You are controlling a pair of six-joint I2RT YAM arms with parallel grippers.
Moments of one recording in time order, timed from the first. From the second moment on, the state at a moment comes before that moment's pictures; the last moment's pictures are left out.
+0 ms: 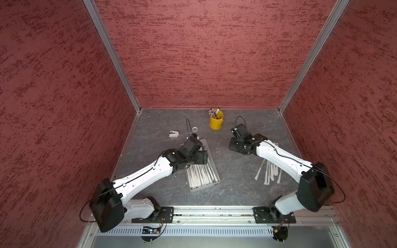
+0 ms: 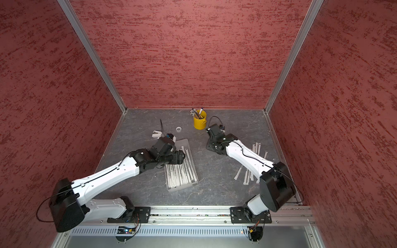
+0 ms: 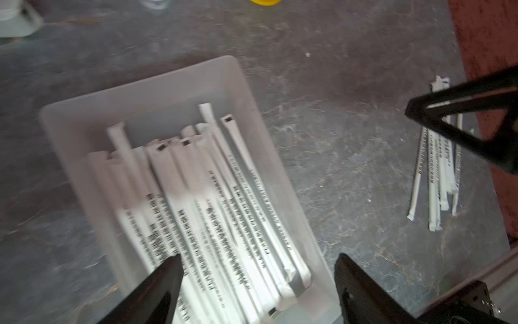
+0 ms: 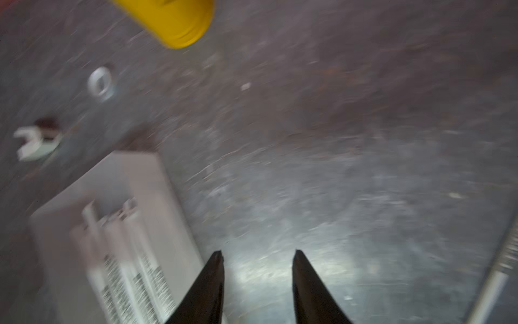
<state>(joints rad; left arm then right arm) -0.83 1.32 0.98 -0.55 -0.10 -0.66 0.50 1.49 1.11 -0.71 0.15 0.81</state>
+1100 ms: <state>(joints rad) -0.78 1.39 0.97 -0.52 -0.07 -0.63 0.22 1.51 0.80 -0.54 0.10 0.71</state>
